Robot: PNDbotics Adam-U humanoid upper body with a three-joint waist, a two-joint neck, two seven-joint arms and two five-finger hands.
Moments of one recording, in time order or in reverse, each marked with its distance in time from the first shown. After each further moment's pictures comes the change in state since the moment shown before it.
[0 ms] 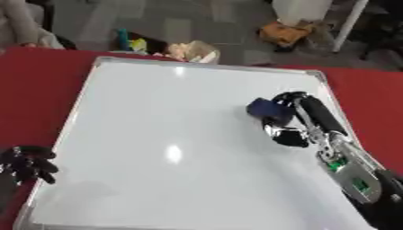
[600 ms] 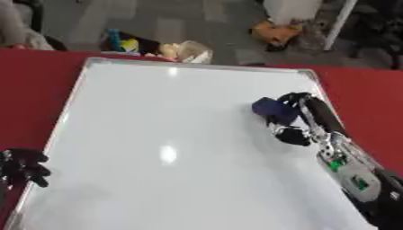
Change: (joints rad) left arm -0.002 0.000 0.000 -0.007 0.000 -0.009 -0.010; right arm 0.014 -0.007 -0.035 0.038 -0.064 0.022 -0.056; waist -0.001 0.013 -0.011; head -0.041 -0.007
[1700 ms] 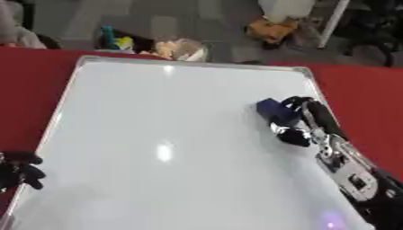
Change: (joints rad) left arm -0.004 0.000 0.000 -0.006 0.000 -0.003 -0.010; right arm -0.006 -0.001 -0.008 0.063 -0.046 0.009 -0.025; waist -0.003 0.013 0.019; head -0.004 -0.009
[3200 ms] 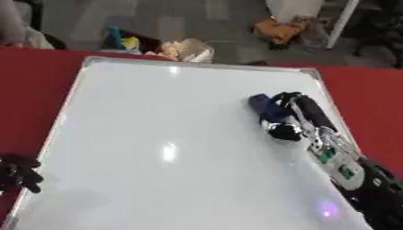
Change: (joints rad) left arm -0.014 0.000 -0.005 -0.005 -0.001 -0.005 -0.022; right arm -0.094 -0.001 0.034 0.089 0.063 -0.061 0.080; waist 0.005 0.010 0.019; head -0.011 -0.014
